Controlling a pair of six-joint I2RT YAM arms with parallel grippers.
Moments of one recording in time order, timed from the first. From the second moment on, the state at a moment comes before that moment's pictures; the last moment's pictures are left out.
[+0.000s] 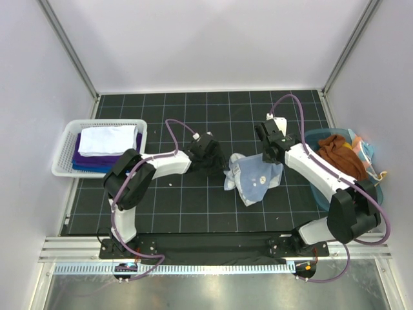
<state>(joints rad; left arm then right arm) -0.76 1.91 1.14 -0.10 0.09 -0.97 0.45 1.41 1.06 -0.72 0.46 0.45</state>
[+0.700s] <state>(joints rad) -0.81 1.95 1.23 -0.18 0.04 -1.02 0.36 1.43 0.91 -0.58 0.40 0.45</state>
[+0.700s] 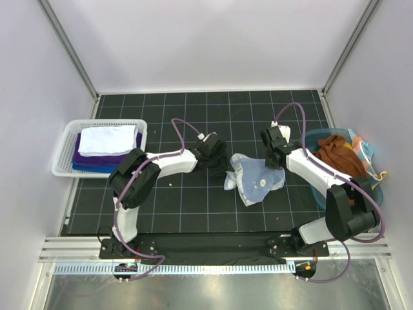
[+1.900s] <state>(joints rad) -0.78 1.74 1.21 -0.21 -0.06 -0.92 0.33 1.35 0.90 -0.58 0.32 0.46</state>
